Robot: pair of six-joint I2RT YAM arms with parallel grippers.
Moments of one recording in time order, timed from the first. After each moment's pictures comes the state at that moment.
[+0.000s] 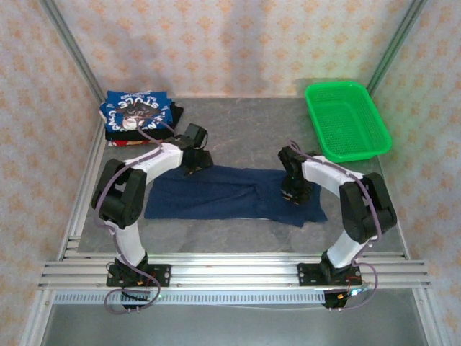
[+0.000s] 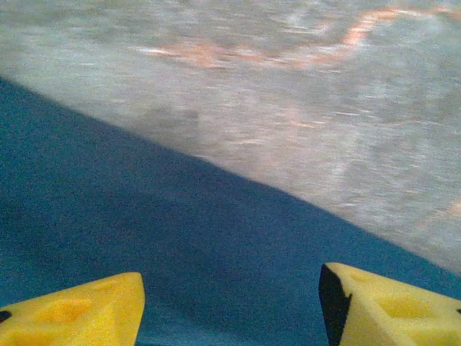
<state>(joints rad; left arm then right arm) -0.35 1.84 1.24 -0.57 -0.04 -0.72 0.37 1.66 1.00 -0.90 0.04 0.92</state>
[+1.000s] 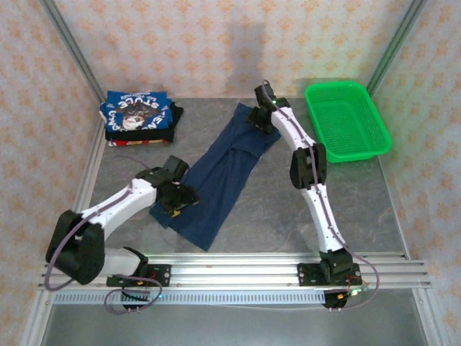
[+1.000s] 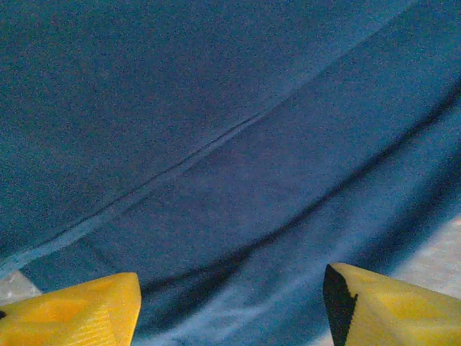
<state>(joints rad) -0.39 1.30 0.85 -0.82 0.13 -0.94 0.33 2.65 2.53 -0.94 -0.08 0.75</state>
